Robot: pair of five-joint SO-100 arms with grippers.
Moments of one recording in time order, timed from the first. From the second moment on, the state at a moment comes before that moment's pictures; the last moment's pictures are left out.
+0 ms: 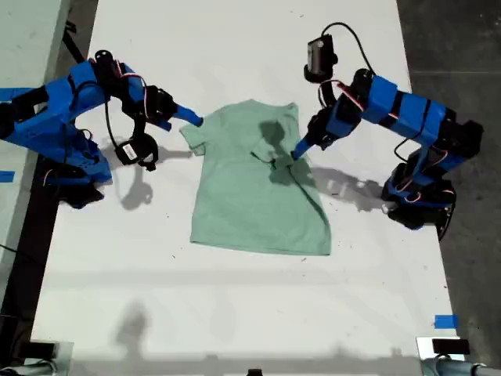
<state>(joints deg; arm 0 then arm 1) -39.2 115.4 110.0 82.0 22.0 25.0 102.0 87.5 91.1 -47.3</state>
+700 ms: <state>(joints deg) -49.7 70.1 97.4 74.4 32.6 23.4 128.1 109.2 86.6 -42.6</state>
